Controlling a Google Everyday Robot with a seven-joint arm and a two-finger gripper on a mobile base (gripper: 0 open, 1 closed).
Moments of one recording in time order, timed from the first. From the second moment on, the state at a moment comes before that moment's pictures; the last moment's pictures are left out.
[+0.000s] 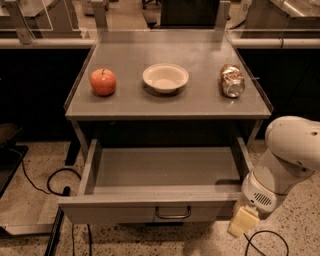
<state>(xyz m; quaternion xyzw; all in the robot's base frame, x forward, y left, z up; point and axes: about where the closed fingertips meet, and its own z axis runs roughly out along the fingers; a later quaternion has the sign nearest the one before) 0.362 -0.204 0.674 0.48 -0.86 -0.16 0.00</state>
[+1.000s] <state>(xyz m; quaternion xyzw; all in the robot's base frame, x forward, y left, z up) 0.362 -0.204 0.674 0.48 -0.86 -0.16 0.00</state>
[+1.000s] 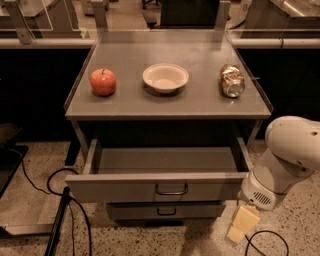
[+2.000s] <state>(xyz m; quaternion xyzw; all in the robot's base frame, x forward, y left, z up) 0.375 -0.203 0.671 0.47 -0.87 -0.15 0.00</state>
